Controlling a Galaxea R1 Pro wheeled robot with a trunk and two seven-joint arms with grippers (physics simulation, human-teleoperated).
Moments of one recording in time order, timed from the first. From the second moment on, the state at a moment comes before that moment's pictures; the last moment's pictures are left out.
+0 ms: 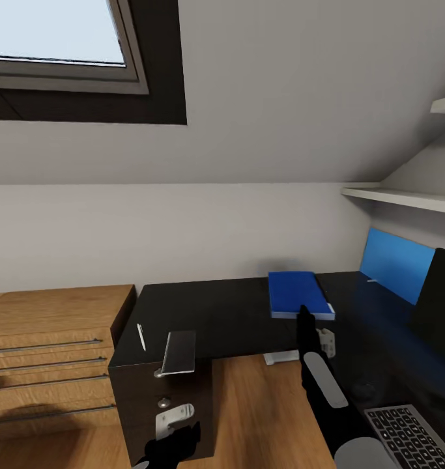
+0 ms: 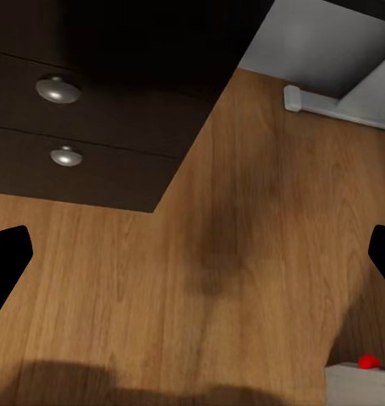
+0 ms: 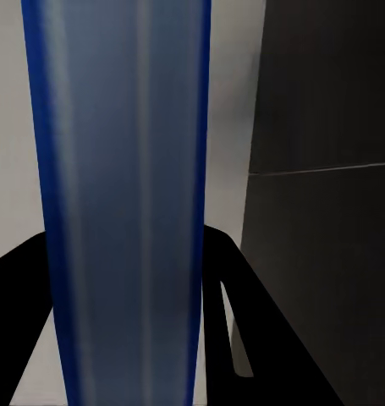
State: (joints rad) left arm -0.24 0.25 -0.99 -1.40 1.16 0.03 0.85; right arm -0.49 0.07 0.03 -0.99 -1.38 -0.34 -0.12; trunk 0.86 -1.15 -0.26
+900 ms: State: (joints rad) left arm -0.24 0.25 -0.99 -1.40 1.15 0.03 0.86; right arm -0.49 0.07 0.04 -0.99 -1.38 -0.34 -0.12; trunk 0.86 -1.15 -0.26
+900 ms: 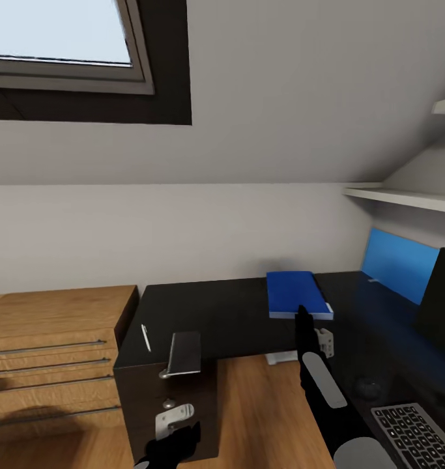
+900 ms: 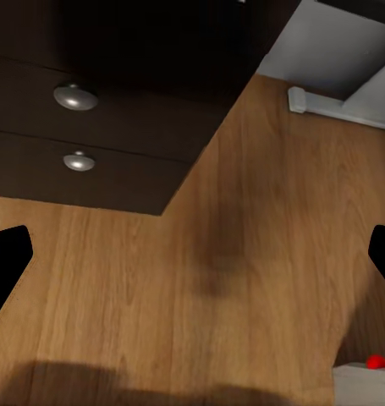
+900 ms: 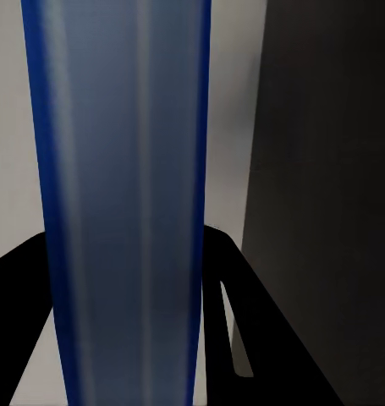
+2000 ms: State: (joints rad) left arm -0.24 0.25 -0.97 -1.43 1.15 -0.03 0.86; right arm -0.49 0.07 0.08 -0.96 -1.38 -0.34 -0.10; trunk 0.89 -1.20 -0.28
